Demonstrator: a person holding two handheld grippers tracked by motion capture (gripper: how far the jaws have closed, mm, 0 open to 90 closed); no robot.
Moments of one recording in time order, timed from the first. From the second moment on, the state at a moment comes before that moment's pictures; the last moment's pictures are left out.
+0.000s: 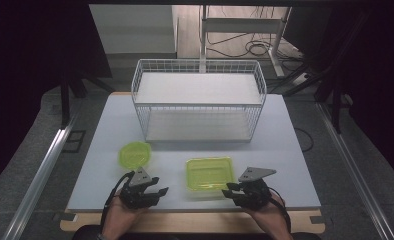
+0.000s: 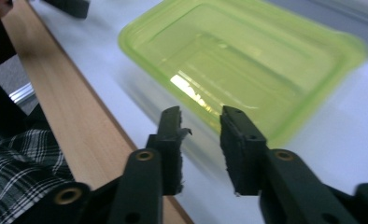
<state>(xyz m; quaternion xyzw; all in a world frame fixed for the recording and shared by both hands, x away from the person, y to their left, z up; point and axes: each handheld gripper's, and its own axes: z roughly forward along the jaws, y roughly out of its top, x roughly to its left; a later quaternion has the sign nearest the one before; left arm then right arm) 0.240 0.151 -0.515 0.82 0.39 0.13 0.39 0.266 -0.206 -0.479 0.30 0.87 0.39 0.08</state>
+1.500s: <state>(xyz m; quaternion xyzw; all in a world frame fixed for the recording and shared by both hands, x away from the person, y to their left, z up) 0.235 0.145 -0.529 0.83 0.39 0.18 0.36 0.292 -0.260 -0.490 0.40 0.81 0.42 0.07</state>
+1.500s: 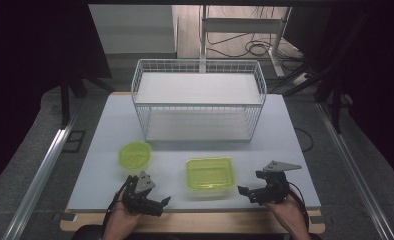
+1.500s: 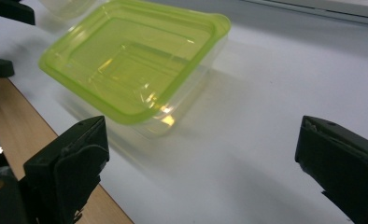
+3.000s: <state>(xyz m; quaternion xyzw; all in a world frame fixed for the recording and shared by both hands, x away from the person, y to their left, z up) 0.233 0.142 -0.527 0.84 0.37 0.20 0.35 0.365 -0.228 -0.501 0.48 0.75 0.41 -0.17</state>
